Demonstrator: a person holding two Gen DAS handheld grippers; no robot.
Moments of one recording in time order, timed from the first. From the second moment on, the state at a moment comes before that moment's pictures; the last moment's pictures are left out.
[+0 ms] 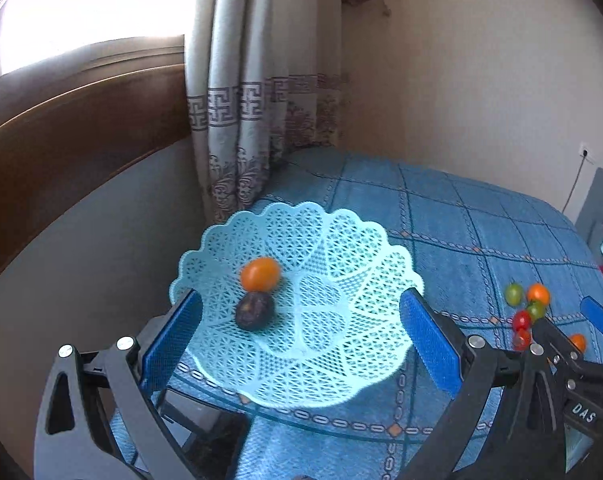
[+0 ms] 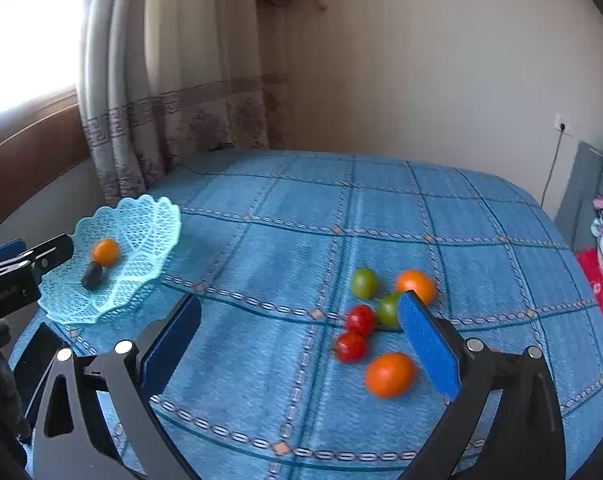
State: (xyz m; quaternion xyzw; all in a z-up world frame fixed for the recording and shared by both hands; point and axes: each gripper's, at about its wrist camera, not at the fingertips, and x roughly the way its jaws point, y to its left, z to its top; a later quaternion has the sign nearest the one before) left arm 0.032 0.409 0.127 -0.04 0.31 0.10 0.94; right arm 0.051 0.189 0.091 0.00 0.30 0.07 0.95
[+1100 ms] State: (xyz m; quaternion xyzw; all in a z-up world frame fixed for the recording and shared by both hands) left arm 0.034 0.319 0.090 0.03 0.37 0.00 0.93; right arm 0.077 0.038 0.024 0.08 0.43 -0.04 0.90
